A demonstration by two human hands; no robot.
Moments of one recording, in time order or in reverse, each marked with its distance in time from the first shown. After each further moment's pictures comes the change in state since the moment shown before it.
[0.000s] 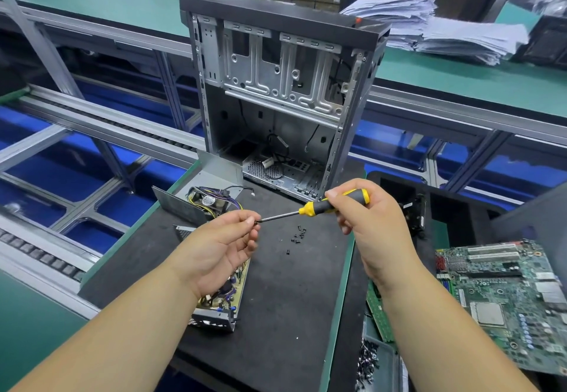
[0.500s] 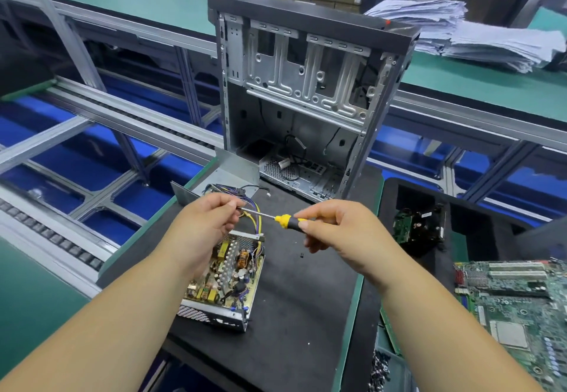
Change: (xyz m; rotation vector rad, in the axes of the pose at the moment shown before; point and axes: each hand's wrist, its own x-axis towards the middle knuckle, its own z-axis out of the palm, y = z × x) left_hand 0.002 0.025 -0.024 0.458 0.334 0.252; right_hand 0.011 0.006 0.028 -0.263 -0.418 0.165
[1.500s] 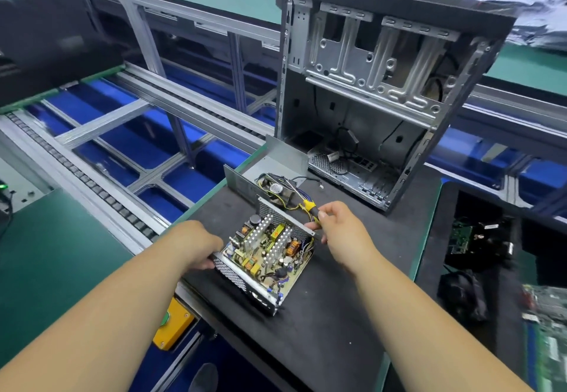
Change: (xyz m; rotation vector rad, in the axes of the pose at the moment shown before) left_hand -0.004 -0.033 -0.098 0.887 0.062 -0.523; right_hand 0.066 0.053 0.084 -0.159 0.090 0.203
